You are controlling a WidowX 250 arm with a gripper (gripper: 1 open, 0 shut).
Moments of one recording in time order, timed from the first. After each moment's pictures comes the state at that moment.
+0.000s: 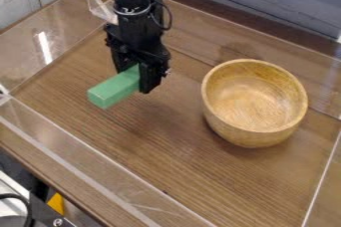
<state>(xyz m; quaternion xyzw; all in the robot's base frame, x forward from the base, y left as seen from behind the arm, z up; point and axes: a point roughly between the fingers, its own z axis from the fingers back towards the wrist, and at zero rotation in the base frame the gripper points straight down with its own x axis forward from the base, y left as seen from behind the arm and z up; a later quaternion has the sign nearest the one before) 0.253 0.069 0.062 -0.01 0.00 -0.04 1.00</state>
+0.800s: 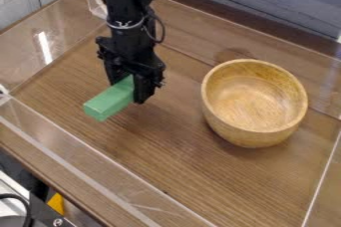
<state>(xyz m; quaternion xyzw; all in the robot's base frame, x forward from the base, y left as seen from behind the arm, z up) 0.244 0.072 0.047 -0.01 0.01 -0.01 1.00</state>
